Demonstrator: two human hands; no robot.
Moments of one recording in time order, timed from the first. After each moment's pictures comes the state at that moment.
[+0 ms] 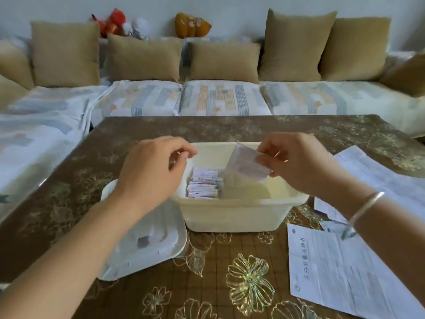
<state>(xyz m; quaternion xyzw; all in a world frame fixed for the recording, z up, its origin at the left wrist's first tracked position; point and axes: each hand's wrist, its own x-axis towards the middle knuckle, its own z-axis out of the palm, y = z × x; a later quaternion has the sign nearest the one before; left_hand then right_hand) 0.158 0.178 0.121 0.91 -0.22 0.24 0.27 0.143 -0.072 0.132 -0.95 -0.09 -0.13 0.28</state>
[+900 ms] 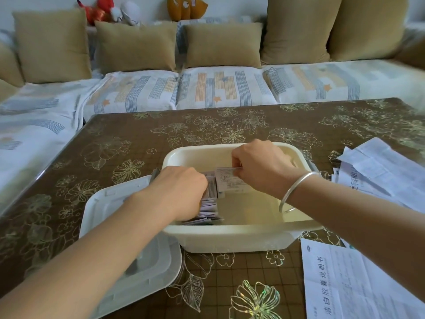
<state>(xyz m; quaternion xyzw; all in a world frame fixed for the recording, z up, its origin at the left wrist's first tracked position) 0.218 0.130 0.089 0.95 -0.27 -0.07 -0.14 0.230 -0.040 0.092 -0.99 -0.11 -0.03 0.02</state>
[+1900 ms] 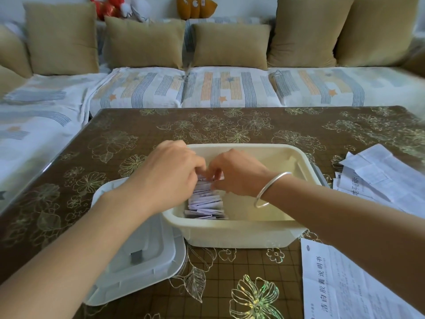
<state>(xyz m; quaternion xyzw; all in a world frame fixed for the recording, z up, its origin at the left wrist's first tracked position) 0.210 0.162 0.104 0.94 -0.30 0.11 0.08 0.238 -0.004 0.080 -0.97 -0.20 0.05 0.13</state>
